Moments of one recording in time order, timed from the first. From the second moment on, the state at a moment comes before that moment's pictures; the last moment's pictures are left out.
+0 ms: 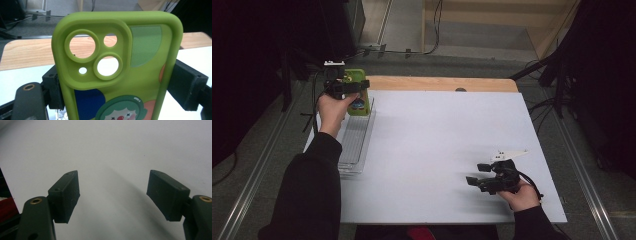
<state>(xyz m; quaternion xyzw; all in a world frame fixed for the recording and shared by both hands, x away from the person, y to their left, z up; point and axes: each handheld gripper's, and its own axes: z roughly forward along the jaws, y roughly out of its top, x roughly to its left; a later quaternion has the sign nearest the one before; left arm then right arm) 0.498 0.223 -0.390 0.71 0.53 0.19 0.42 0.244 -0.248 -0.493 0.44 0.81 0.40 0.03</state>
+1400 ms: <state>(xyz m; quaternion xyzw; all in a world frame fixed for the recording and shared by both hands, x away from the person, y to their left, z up) 0.515 0.220 -0.428 0.72 0.54 0.21 0.38 0.244 -0.247 -0.494 0.43 0.81 0.40 0.03</state>
